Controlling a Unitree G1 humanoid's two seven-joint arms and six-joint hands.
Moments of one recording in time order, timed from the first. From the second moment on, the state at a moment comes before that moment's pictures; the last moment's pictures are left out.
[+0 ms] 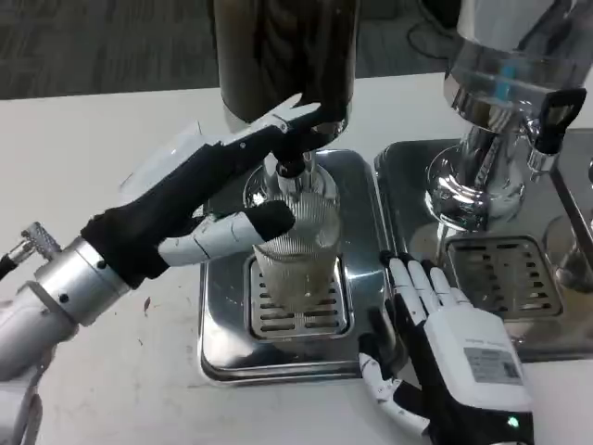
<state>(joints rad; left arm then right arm) -0.23 0.45 -0.01 0.18 -0.04 -0.61 -0.61 0.26 -0.23 0.45 -0.07 -0.96 0.10 -0.36</state>
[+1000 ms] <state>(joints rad) -0.17 0.53 -0.09 0.11 0.13 -0.67 -0.38 0.13 -0.19 0.32 -0.12 -0.60 0.04 -0.14</state>
